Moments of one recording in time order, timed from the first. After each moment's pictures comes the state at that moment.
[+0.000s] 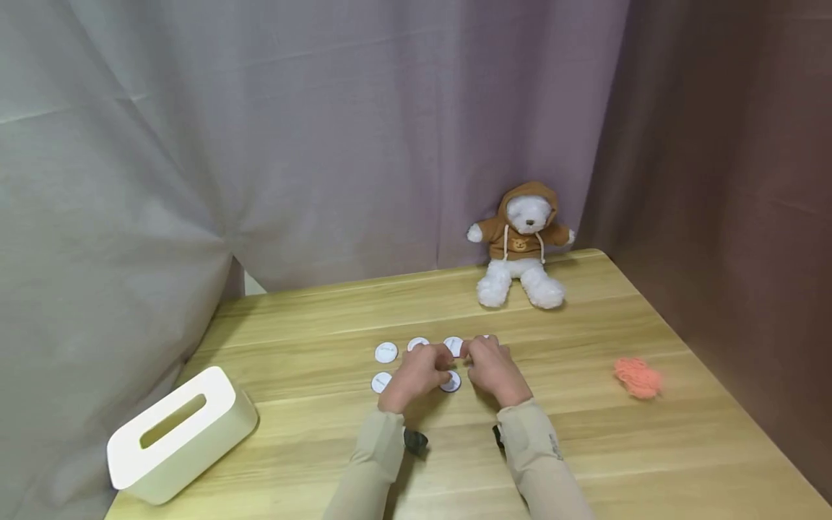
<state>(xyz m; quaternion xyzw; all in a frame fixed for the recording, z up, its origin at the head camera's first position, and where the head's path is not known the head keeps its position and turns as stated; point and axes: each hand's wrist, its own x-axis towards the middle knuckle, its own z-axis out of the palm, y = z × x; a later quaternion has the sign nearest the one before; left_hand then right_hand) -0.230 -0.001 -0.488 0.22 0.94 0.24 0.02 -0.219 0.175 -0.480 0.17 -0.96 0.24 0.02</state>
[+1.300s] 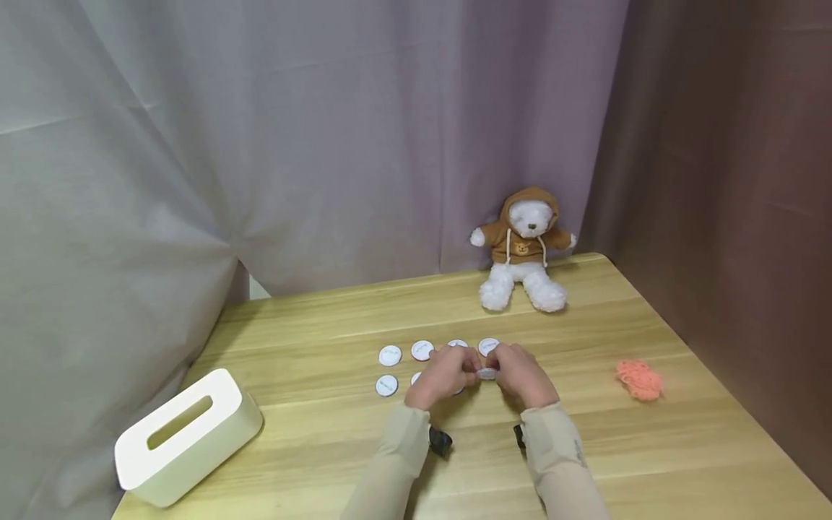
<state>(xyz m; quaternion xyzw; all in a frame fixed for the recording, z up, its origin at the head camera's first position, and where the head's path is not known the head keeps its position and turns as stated) -0.233 0.035 -0.491 0.28 0.93 0.24 0.01 -0.211 0.208 -0.475 0.19 -0.95 0.26 0.00</state>
